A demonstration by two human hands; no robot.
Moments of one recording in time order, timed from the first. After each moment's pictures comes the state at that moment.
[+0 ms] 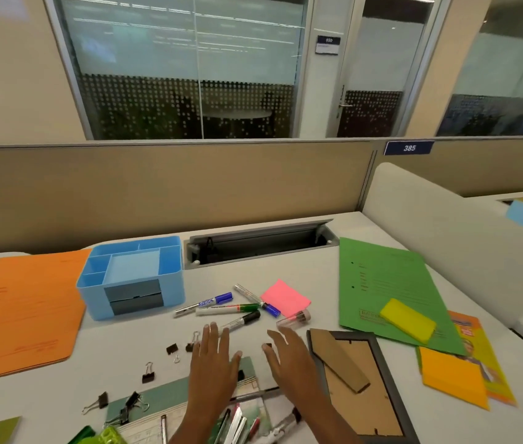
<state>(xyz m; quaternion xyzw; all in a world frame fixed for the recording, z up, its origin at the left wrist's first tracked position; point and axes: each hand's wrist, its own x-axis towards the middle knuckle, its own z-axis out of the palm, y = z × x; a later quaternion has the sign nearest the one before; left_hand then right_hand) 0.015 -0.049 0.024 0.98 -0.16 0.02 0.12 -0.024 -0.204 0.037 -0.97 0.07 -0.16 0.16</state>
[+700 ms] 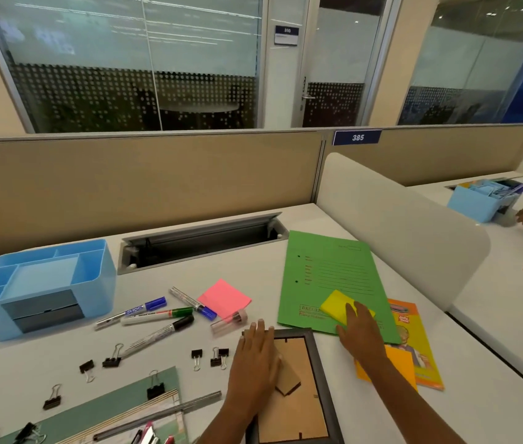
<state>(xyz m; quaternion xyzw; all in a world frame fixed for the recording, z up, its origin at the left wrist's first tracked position) -0.027 -0.224 0.028 0.93 -0.34 0.02 0.16 -0.059 -0.451 0.039 -0.96 0.26 -0.03 0.10</state>
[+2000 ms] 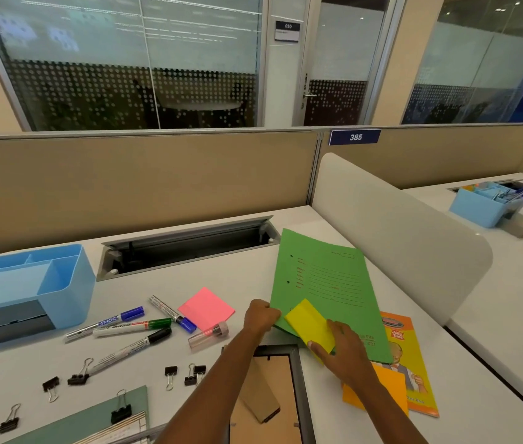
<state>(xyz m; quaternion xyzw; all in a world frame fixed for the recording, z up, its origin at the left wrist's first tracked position) 0.056 -0.326 0.070 0.81 -0.04 -0.26 0.52 -0.063 -0.460 0.033 -0.95 0.23 -0.07 0.21</state>
